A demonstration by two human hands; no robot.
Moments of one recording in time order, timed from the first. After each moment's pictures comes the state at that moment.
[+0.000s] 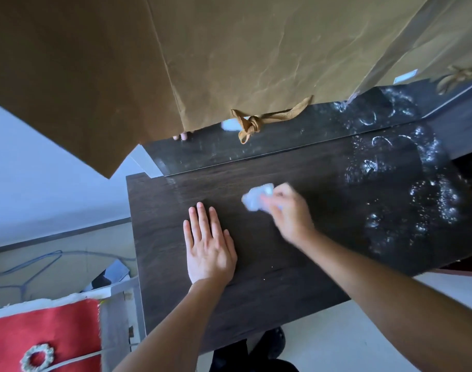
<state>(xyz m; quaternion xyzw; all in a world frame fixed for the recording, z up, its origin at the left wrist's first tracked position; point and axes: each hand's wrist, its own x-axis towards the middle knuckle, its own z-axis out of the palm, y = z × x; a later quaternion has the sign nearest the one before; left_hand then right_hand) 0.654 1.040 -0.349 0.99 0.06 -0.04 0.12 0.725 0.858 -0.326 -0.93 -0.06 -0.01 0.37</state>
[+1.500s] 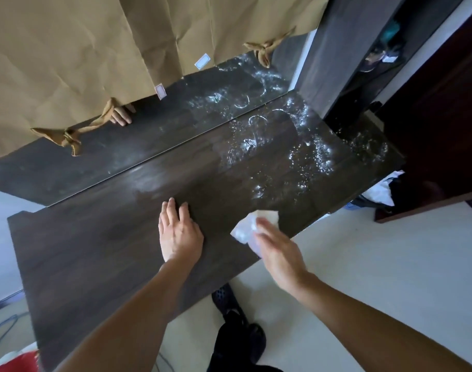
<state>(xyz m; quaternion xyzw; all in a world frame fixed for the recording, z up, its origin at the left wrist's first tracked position) 0.661 0.877 -0.336 0.98 -0.01 -0.02 0.20 0.562 0.674 -0.345 -0.96 0.03 -0.09 0.28</state>
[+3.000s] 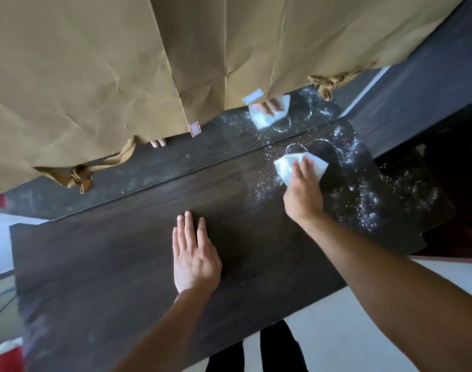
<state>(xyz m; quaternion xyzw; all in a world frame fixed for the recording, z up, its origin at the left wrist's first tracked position) 0.699 0.862 -0.346 0.99 0.02 0.00 0.14 0.800 0.626 -0.342 -0.98 0.11 0.01 0.17</state>
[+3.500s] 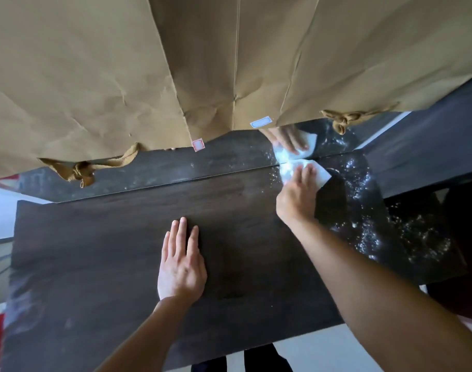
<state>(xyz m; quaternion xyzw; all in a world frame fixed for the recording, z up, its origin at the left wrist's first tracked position) 0.702 0.858 -0.339 0.99 0.04 -0.03 0.13 0.853 0.635 -0.340 -0.98 0.11 0.01 0.15</state>
